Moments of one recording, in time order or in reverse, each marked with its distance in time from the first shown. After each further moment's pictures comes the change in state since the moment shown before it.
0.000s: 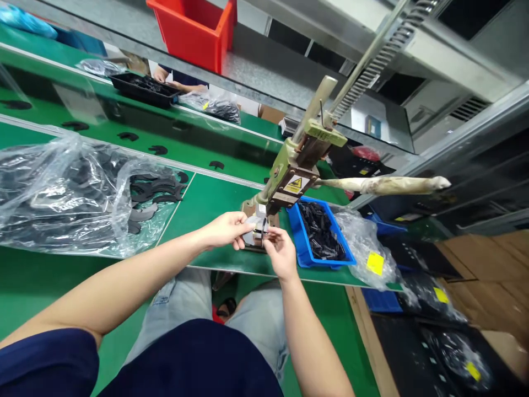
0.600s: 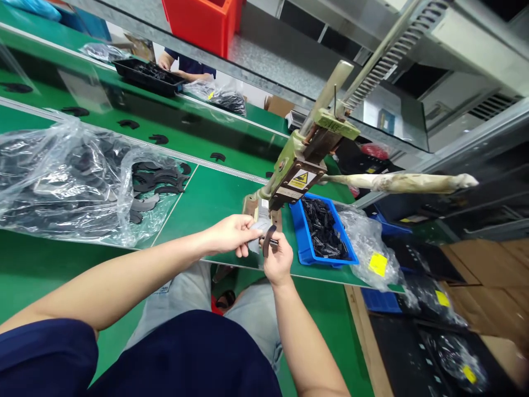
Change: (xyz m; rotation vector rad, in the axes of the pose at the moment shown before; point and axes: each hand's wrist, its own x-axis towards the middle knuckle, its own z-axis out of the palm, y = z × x) left_hand -0.023 0.015 0.028 0.026 -0.053 -0.054; right_hand -0.020 -0.020 0.010 -0.082 -0.026 -0.053
